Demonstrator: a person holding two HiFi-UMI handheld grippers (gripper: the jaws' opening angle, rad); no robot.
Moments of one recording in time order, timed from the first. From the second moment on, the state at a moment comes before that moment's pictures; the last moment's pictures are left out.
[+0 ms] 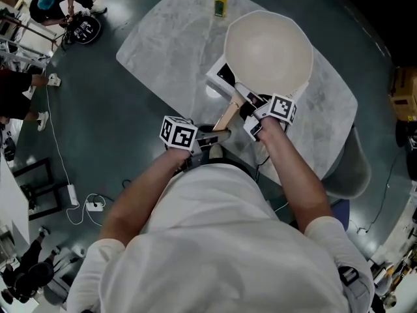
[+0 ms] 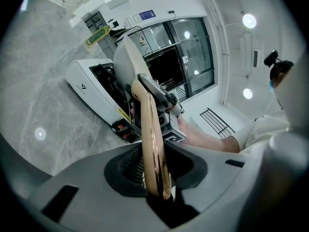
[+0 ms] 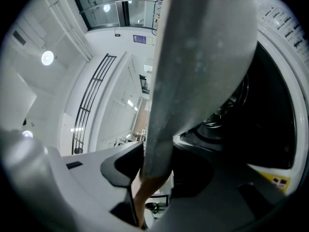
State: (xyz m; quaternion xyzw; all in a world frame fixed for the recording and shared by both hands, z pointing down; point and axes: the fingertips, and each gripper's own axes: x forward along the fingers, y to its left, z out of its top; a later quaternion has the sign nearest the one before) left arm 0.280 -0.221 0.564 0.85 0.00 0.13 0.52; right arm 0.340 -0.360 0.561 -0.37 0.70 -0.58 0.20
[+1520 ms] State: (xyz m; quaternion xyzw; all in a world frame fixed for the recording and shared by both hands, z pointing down) left arm -0.063 -0.101 0.478 0.87 -0.07 0.04 0.48; right arm -0.032 -0.249 0.468 -0.28 0.77 -0.56 0.15
